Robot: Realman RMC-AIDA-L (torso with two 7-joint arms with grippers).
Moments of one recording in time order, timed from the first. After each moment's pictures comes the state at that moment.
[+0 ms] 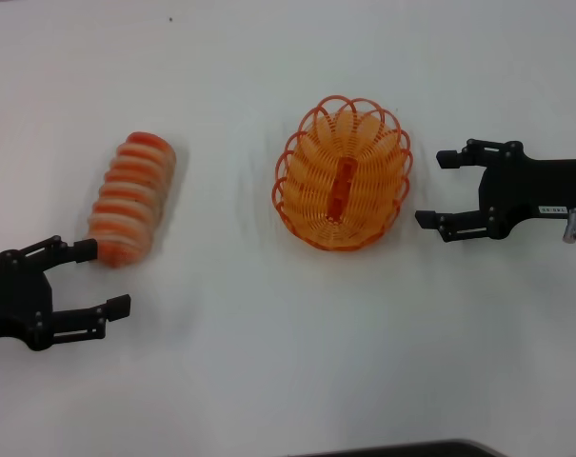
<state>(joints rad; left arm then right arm) -0.33 -2.05 0.61 0.60 2.11 1.67 -1.17 0.36 2.09 -0.72 -0.78 -2.11 -1.45 1.17</state>
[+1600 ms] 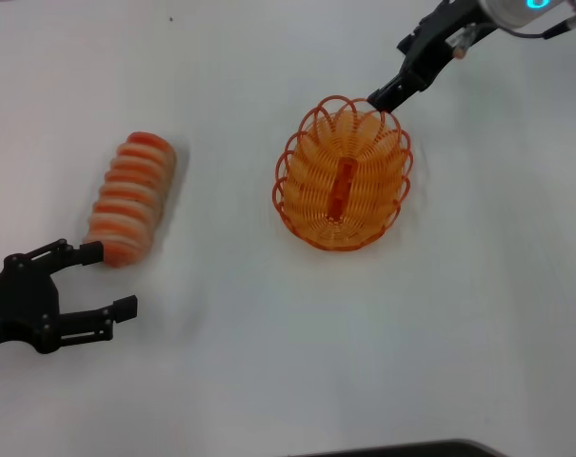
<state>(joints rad) -0.32 -2.07 0.58 0.60 2.12 1.68 -1.17 0.87 2.09 -0.99 -0.98 -2.74 -1.38 2.13</state>
